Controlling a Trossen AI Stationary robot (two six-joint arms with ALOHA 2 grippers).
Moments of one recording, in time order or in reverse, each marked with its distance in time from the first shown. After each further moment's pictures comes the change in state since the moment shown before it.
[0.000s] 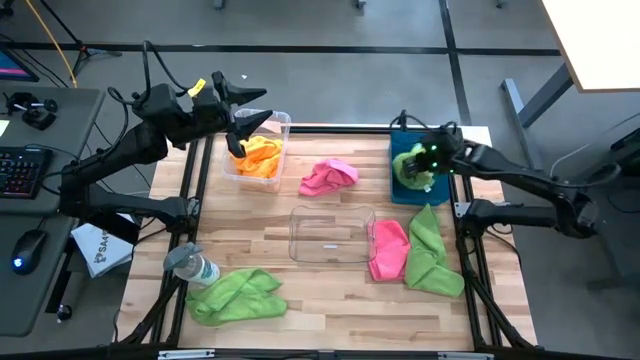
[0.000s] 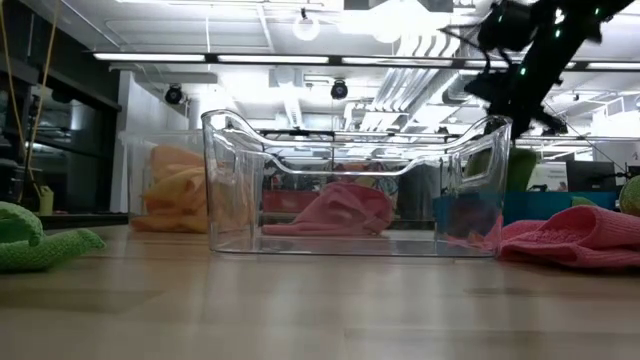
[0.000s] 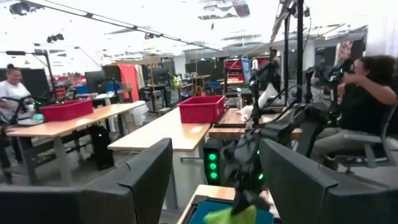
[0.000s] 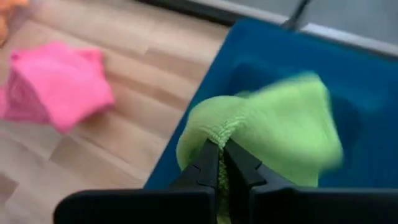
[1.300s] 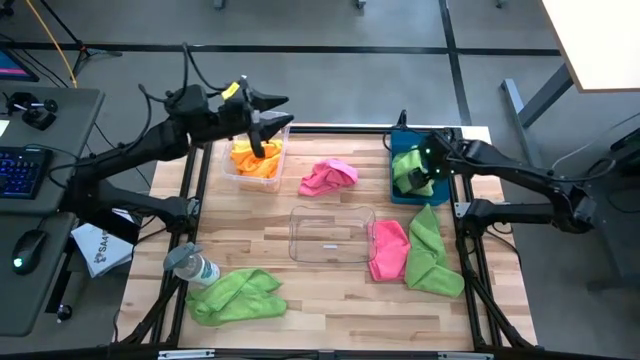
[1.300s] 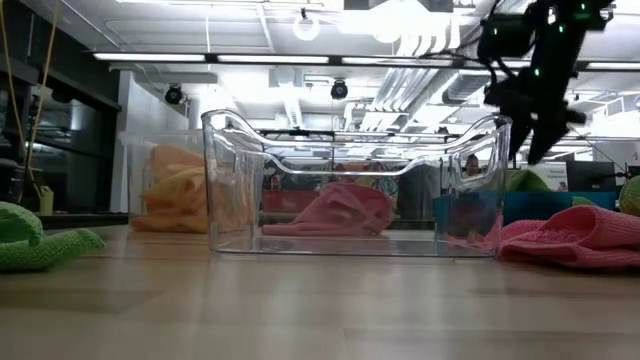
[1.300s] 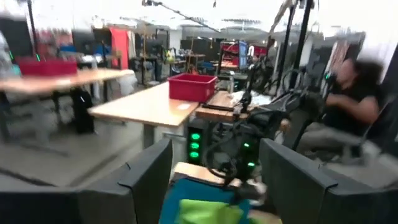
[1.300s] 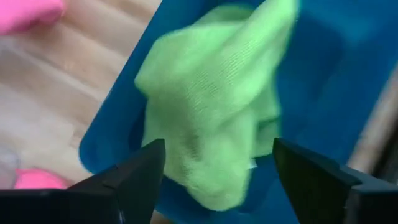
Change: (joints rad) left arm -0.001 0.121 0.000 0.027 0.007 -0.165; right arm 0.000 0.063 0.078 -0.312 -0.042 -0.034
